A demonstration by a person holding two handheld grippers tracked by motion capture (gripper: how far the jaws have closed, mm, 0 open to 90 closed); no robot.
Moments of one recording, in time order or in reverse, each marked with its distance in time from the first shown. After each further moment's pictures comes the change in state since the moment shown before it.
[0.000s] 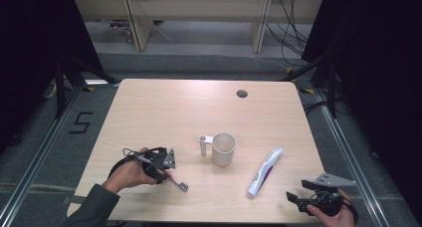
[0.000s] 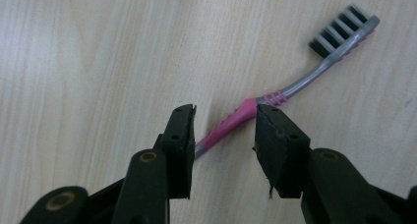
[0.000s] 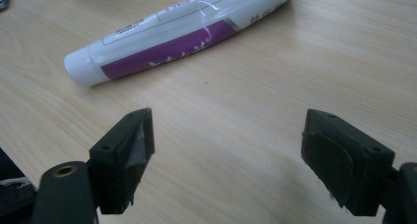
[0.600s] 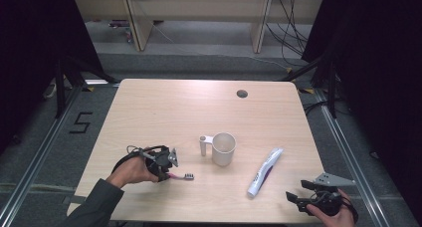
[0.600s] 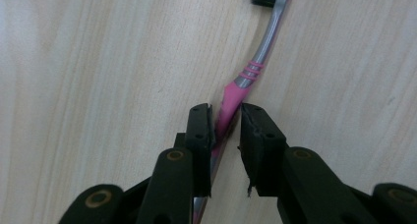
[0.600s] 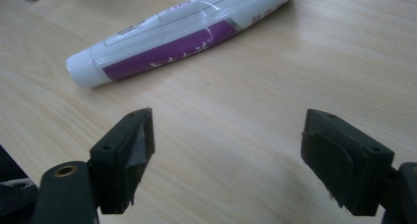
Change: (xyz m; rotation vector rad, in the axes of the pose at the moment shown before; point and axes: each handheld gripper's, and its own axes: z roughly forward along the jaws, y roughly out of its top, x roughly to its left) left arm 0.006 0.007 0.006 0.089 -0.106 -0.053; right arm -0.002 0.000 0.001 -0.008 -0.004 -0.012
